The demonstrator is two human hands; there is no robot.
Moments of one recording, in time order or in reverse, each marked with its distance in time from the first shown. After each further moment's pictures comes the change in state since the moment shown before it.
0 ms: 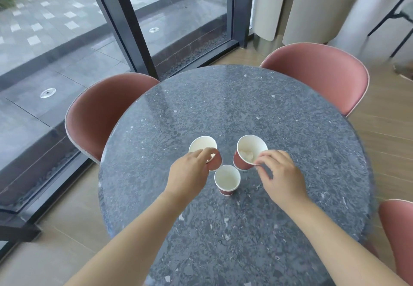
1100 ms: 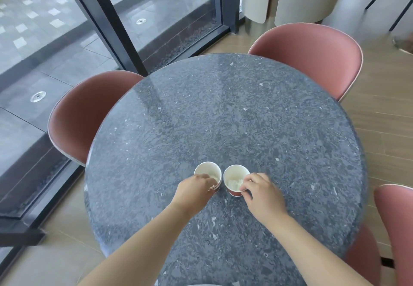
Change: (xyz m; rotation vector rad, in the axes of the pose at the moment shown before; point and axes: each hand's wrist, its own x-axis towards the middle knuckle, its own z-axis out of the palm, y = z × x) left_hand 0.001 0.018 0.078 0.120 -0.481 0.037; right_hand -0.047 0.039 0.037 -0.037 -0.397 0.196
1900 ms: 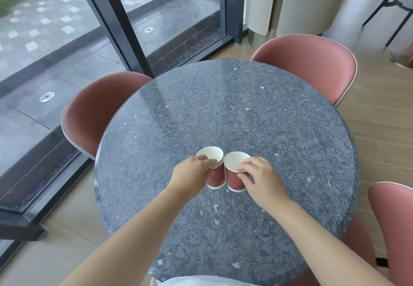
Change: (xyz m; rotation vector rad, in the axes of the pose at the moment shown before) left_hand -0.042 0.008 -0.040 -0.063 0.193 0.007; right_hand -0.018 -0.036 -0.039 0.150 0.160 -0.147
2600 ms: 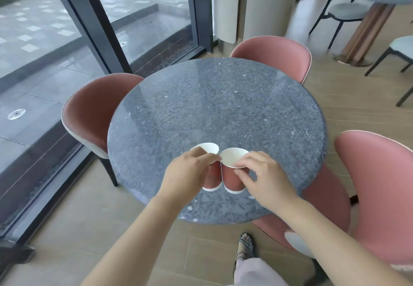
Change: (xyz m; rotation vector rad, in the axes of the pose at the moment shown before) left_hand -0.199 -0.018 -0.048 -0.117 0.159 0.231; right_hand -0.154 -0.169 -0.001 -0.006 0.137 0.014
